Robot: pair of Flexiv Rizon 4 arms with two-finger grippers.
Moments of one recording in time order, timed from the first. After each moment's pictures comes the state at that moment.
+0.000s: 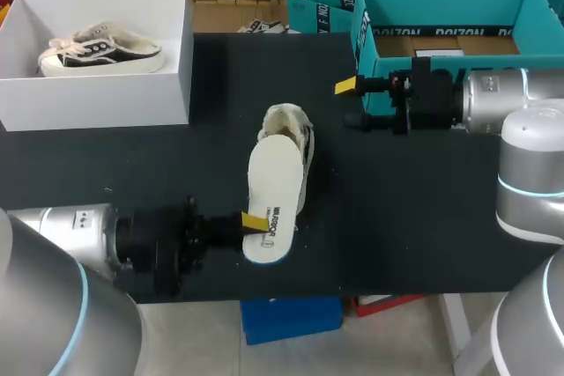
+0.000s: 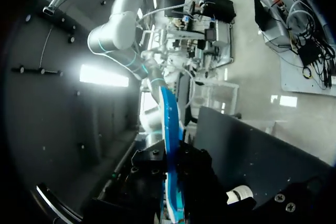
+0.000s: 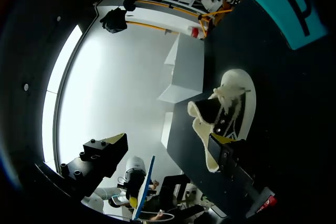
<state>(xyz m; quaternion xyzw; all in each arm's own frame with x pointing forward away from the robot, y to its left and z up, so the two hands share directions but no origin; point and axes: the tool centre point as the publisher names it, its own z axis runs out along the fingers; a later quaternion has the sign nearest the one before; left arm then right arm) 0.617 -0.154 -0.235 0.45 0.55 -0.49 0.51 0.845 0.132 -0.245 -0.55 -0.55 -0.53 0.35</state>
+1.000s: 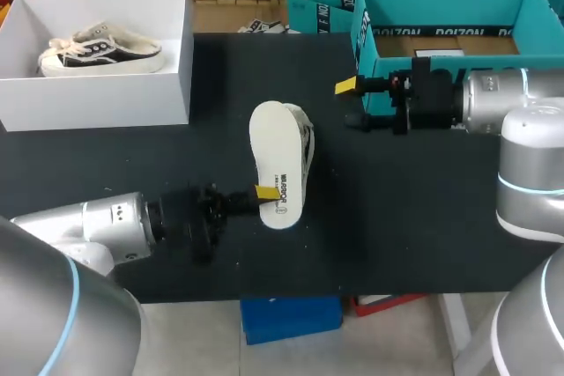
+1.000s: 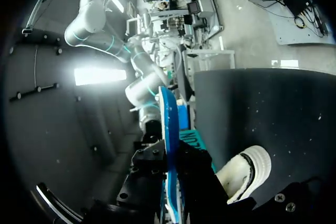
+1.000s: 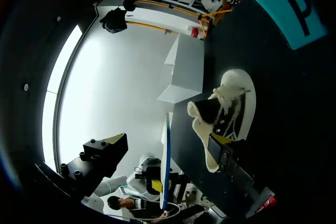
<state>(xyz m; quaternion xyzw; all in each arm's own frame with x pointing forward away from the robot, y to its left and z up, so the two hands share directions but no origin) 0.716 -0.169 -0.282 0.46 0.52 -0.41 0.59 0.846 0.132 -0.245 -0.55 -0.55 -0.53 0.35</state>
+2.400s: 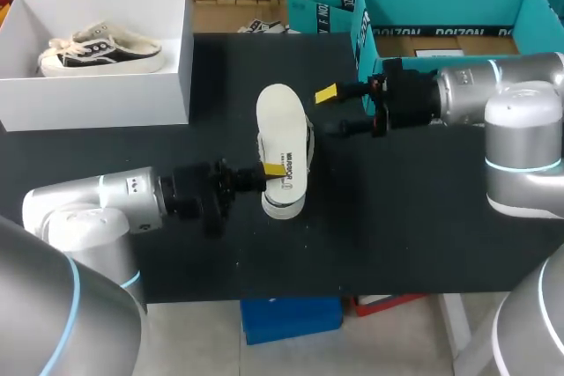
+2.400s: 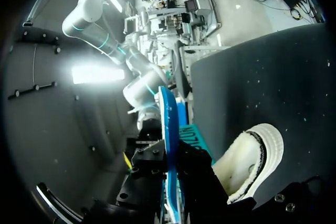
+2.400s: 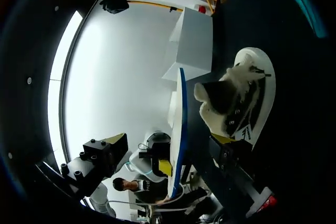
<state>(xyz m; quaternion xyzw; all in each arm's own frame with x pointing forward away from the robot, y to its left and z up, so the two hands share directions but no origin) 0.763 -0.179 -0.290 0.47 0.52 -0.40 0.59 0.835 0.171 -0.260 -0.49 -0.59 -0.48 0.43</state>
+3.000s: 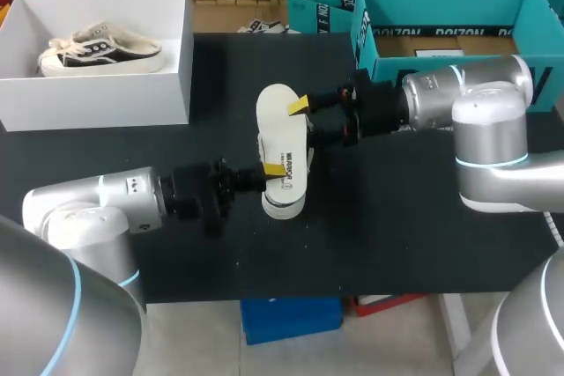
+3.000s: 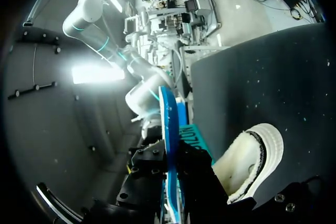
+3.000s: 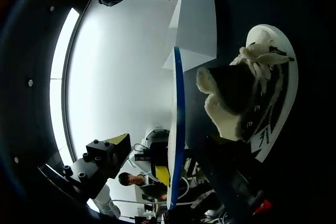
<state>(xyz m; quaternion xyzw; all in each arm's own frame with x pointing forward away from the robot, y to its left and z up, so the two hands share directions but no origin) 0.763 -0.179 -0.291 0.47 0.52 -0.41 0.59 0.828 0.212 -0.277 -0.48 -0.58 -0.46 0.46</state>
